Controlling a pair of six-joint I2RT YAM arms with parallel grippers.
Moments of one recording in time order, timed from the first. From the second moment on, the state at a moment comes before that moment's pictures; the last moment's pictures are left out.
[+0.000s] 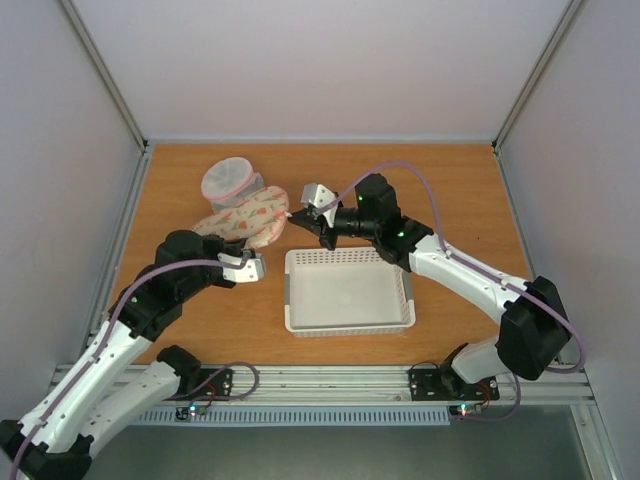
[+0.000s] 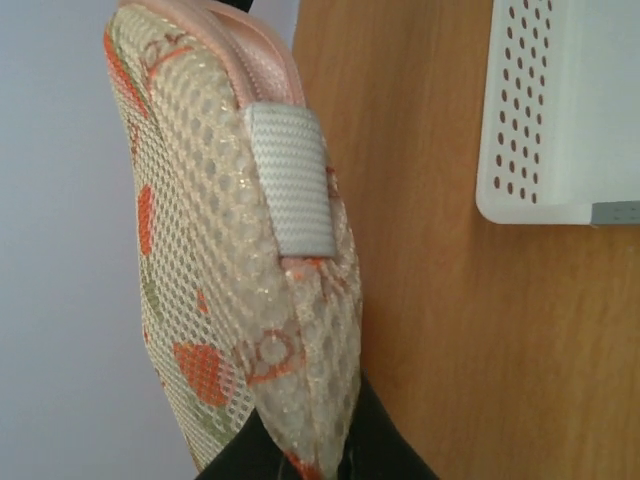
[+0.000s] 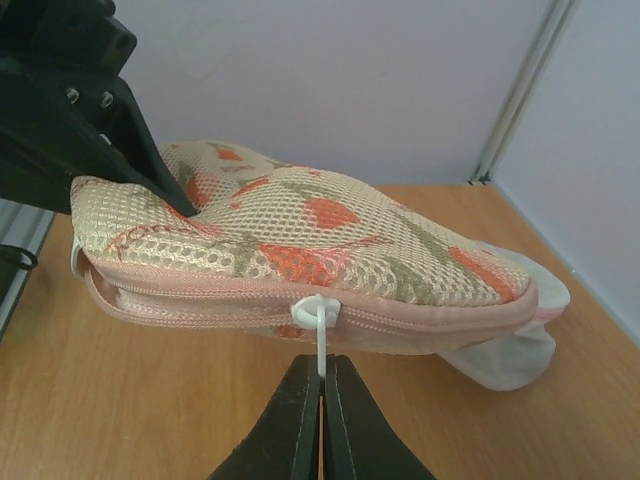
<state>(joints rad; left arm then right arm) -0.53 0.69 0.77 -0.53 0.04 1.15 0.68 1.44 1.08 0.06 -0.60 -0.31</state>
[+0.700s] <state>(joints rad) -0.52 0.73 0.75 -0.57 0.01 0.67 0.83 1.60 1.13 0.11 -0.51 -0.10</state>
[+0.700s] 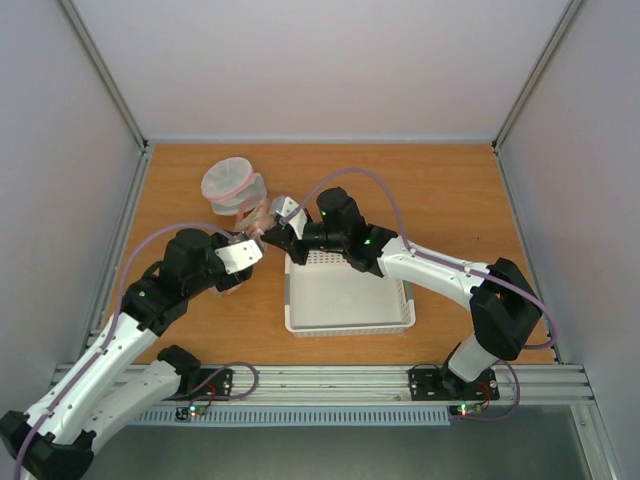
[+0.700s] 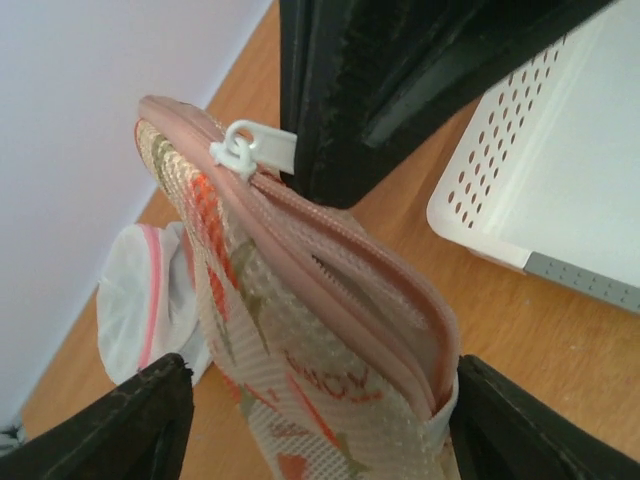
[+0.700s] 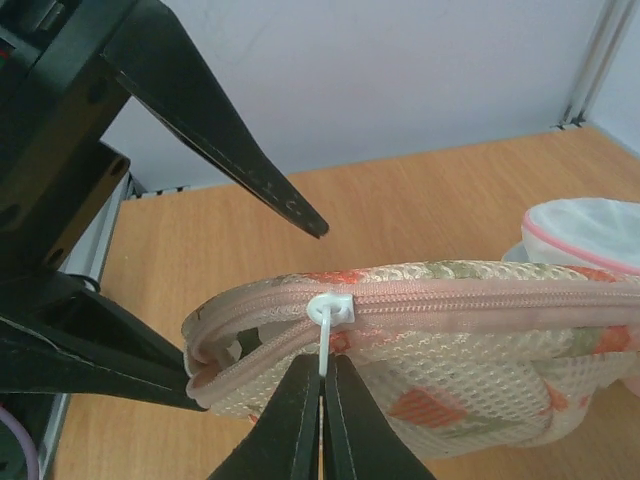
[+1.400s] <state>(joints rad) -0.52 0.80 0.89 -0.65 0.06 0.42 0.86 1.60 1.20 0.07 -0.50 -0.10</state>
